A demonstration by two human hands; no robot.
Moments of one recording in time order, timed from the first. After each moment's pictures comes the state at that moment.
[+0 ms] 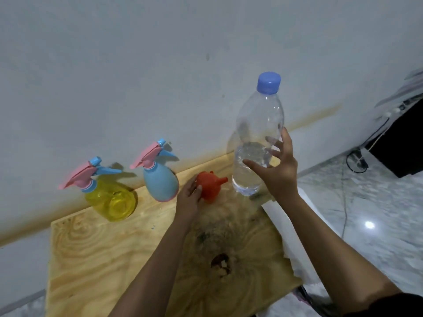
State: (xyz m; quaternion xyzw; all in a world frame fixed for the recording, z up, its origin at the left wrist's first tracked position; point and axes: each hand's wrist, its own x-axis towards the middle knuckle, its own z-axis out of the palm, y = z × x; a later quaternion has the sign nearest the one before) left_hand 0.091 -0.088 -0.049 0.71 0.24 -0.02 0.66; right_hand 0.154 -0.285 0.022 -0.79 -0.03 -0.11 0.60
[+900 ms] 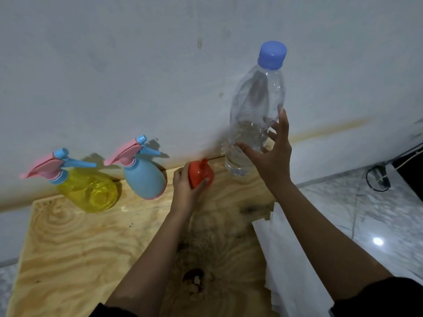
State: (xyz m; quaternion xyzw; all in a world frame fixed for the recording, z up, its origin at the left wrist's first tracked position) left_hand 0.147 -0.110 -0.077 0.83 0.26 0.05 0.49; right_hand 0.246 -0.283 0.004 -0.80 -0.13 -0.11 0.57
